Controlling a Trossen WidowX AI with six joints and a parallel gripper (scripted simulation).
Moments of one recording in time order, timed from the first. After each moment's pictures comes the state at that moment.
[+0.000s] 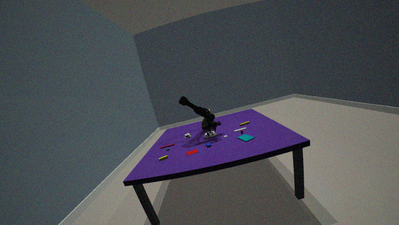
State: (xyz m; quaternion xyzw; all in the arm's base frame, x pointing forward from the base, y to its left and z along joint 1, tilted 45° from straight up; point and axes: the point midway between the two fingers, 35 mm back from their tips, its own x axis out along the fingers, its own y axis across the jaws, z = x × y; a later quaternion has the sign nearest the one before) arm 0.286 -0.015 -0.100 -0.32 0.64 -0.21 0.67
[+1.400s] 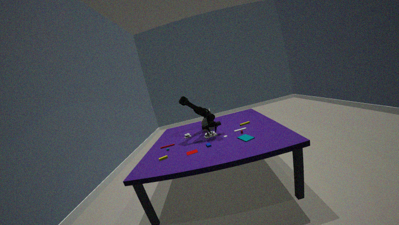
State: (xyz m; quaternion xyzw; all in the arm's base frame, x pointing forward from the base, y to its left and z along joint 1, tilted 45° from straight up) arm 0.286 -0.015 -0.100 -0.32 0.64 -0.21 0.67
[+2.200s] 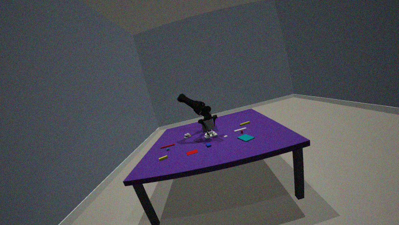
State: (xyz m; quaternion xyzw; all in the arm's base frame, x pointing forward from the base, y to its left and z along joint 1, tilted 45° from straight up) arm 0.298 0.027 -0.037 -0.28 0.61 -0.21 0.71
